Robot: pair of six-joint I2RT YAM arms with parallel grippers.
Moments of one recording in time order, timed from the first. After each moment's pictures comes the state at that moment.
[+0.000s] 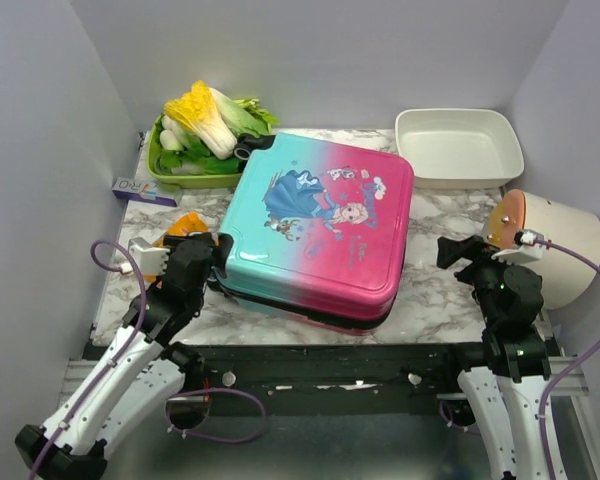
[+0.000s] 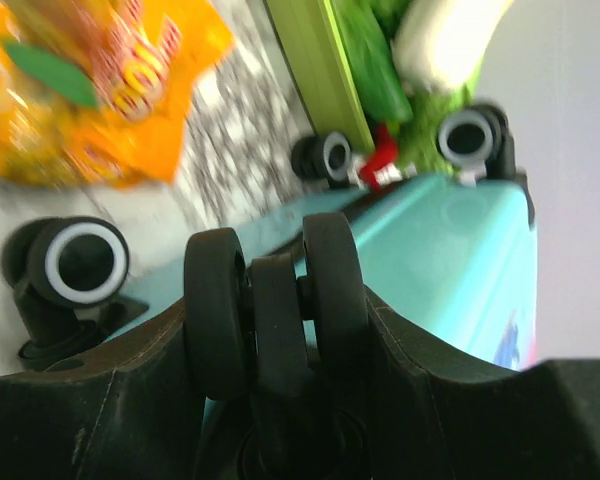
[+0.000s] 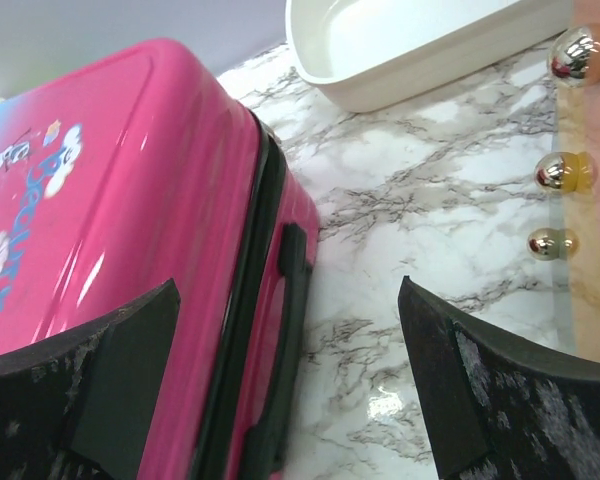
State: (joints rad) left arm -0.57 0.62 0.64 -0.61 -0.72 -1.53; right arm 0.06 0.28 0.56 -0.44 0.10 0.46
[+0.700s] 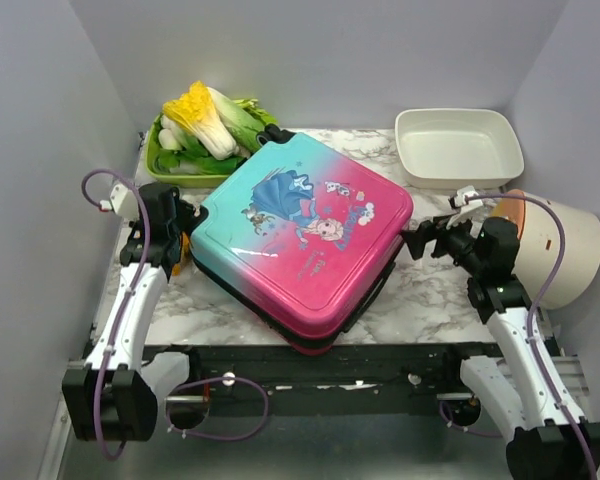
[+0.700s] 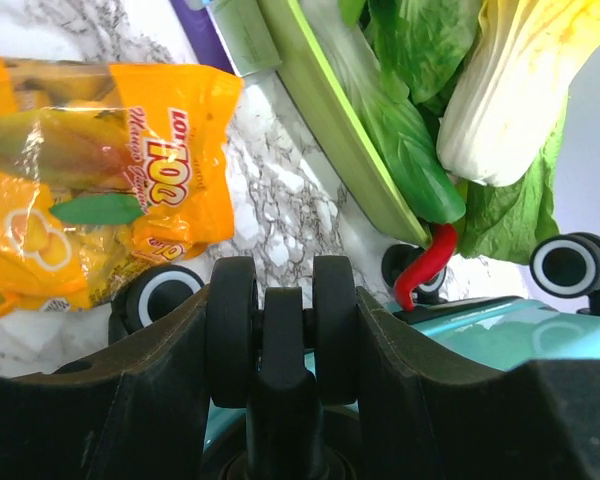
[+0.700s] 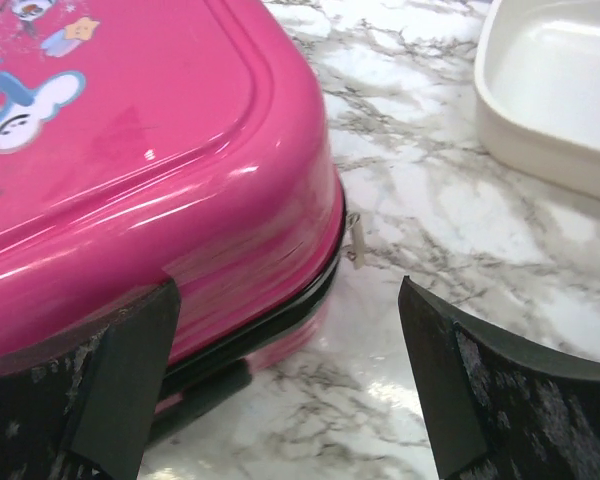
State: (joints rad) left arm -0.02 1.01 0.83 -0.36 -0.37 -1.02; right arm 0.06 0.70 0.57 -0.10 -0.40 0.02
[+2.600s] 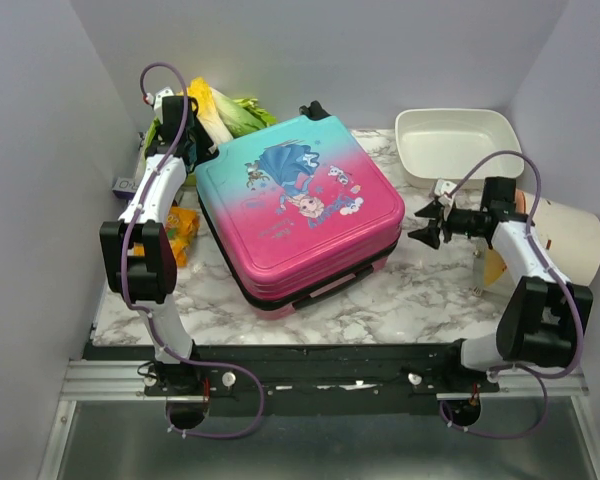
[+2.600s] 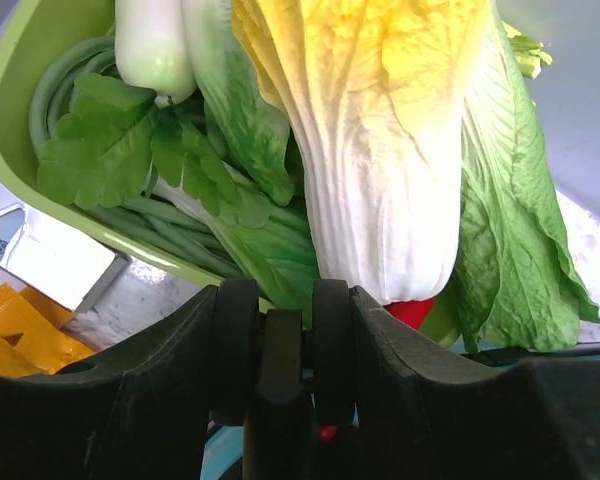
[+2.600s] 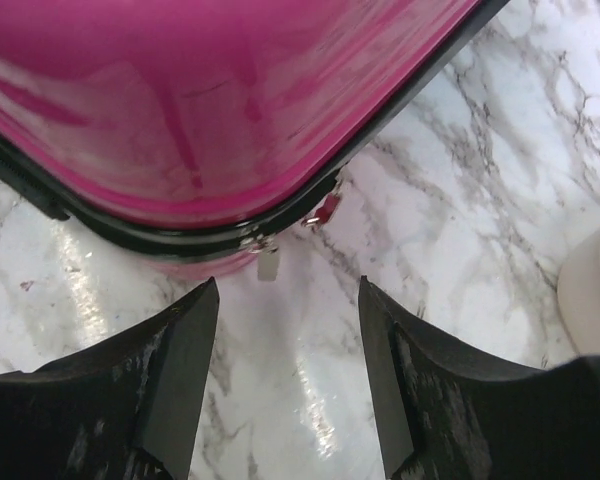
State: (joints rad) left arm -0.02 1.87 1.67 -0.34 -0.21 -0.52; right arm -0.20 1.38 0.89 -0.46 -1.08 -1.09
